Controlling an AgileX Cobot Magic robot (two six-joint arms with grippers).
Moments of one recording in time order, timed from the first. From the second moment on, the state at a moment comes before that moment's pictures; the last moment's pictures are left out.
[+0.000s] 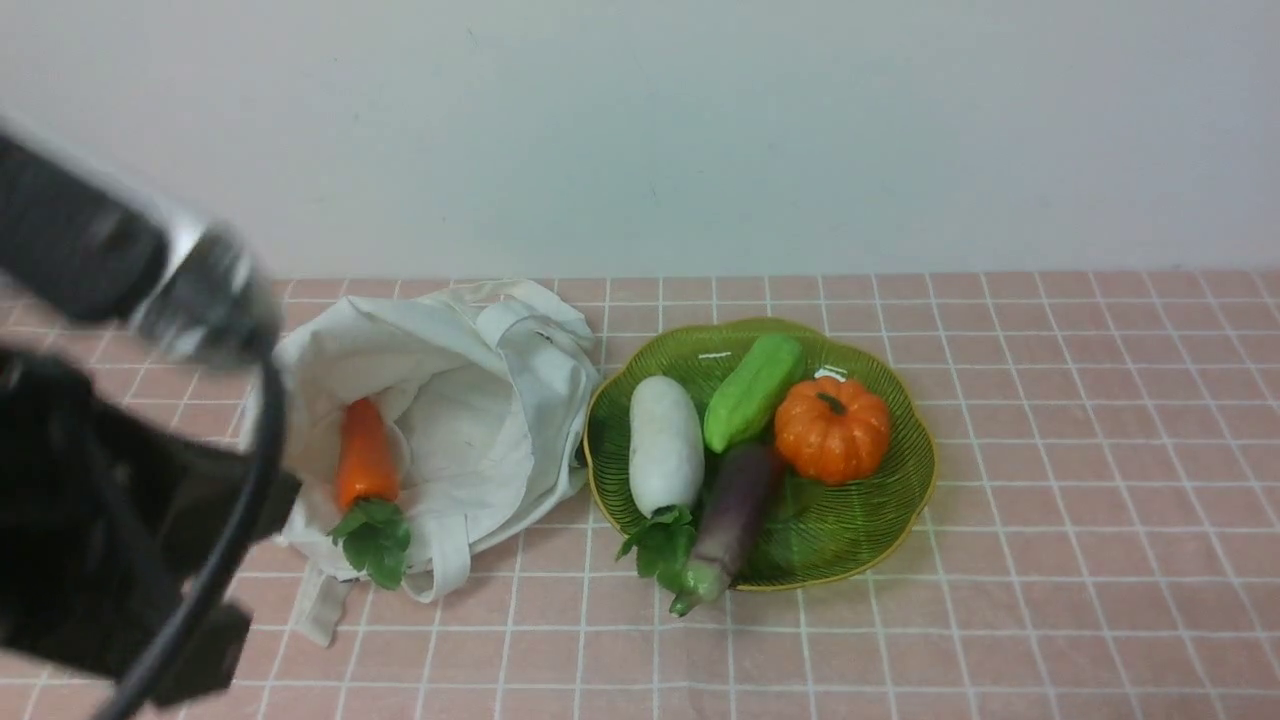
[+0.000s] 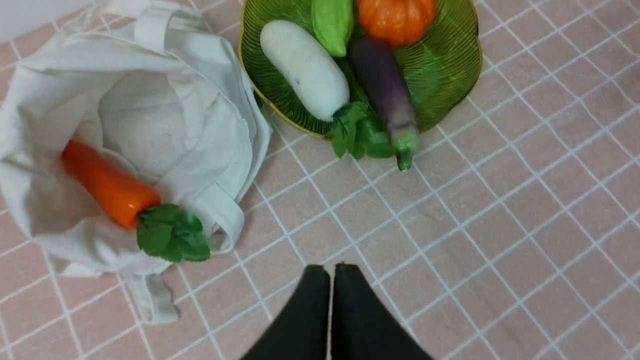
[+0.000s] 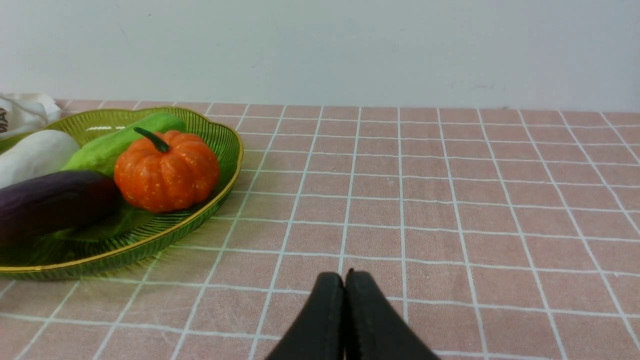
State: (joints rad) right arm 0.05 -0.01 0.03 0.08 0.37 -0.05; left arm -0.57 0.74 -0.82 -0.06 0.83 -0.02
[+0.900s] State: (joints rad) right arm 0.05 -0.01 0.02 0.08 0.37 -0.05; left arm -0.56 0.20 -0.10 -0.01 0.16 -0.07
